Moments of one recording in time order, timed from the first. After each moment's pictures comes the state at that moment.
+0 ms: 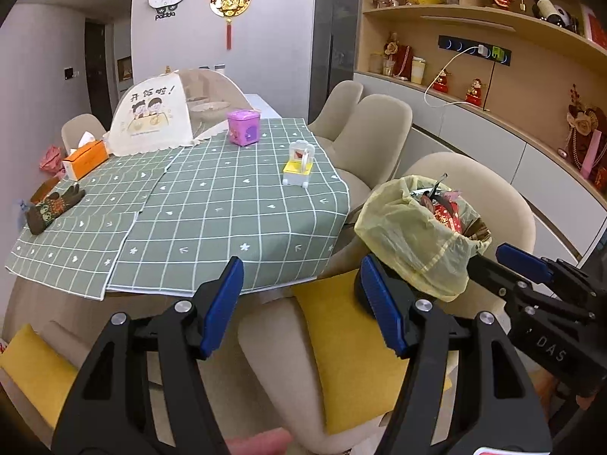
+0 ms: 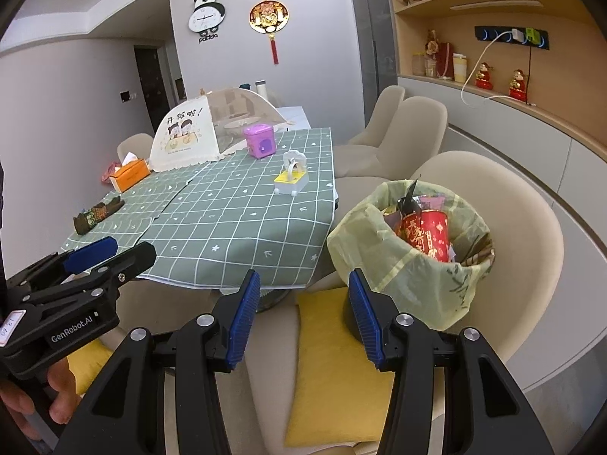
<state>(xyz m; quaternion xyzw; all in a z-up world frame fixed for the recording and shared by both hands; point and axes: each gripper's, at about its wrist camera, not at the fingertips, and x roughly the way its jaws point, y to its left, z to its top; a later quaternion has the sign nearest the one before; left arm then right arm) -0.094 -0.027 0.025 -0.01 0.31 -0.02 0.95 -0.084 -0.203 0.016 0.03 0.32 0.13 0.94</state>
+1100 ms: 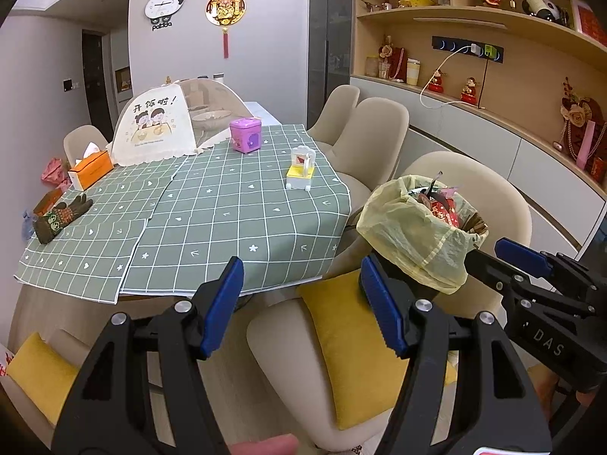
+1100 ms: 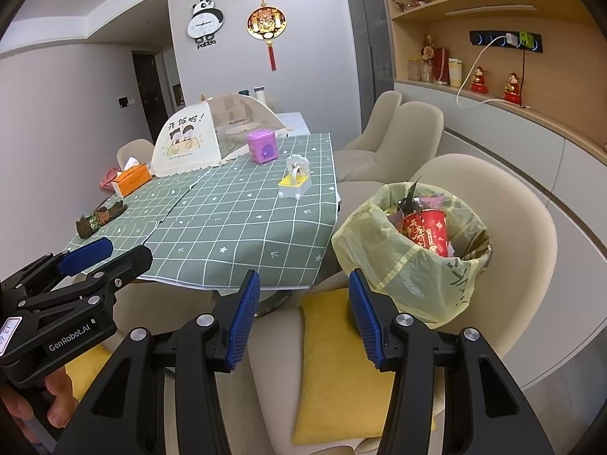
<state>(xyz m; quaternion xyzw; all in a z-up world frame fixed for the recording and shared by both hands) -0.114 -0.022 0.033 0.00 0.30 -0.03 0.95 -0.101 -0.196 0.021 0.03 0.31 0.12 0.94</state>
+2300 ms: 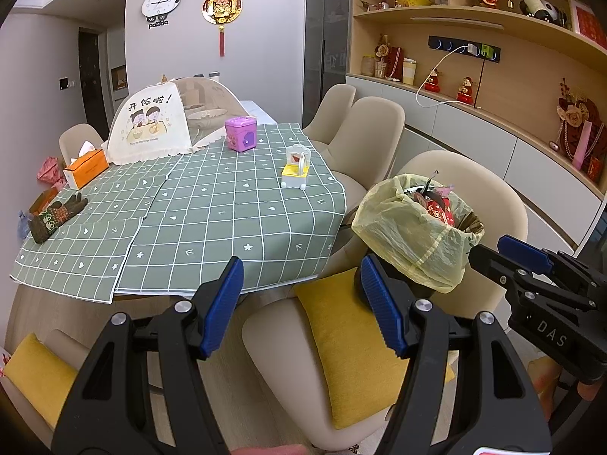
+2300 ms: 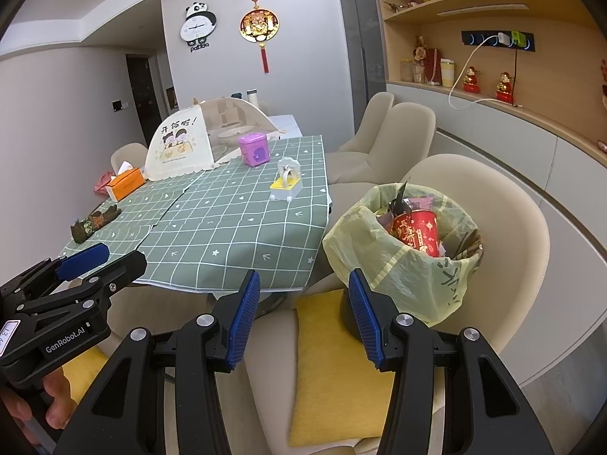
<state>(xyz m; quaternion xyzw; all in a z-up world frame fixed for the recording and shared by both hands) -0.114 -0.025 0.031 0.00 0.30 -0.04 0.95 -0.101 -0.201 0.020 0.03 0.30 0.11 0.95</state>
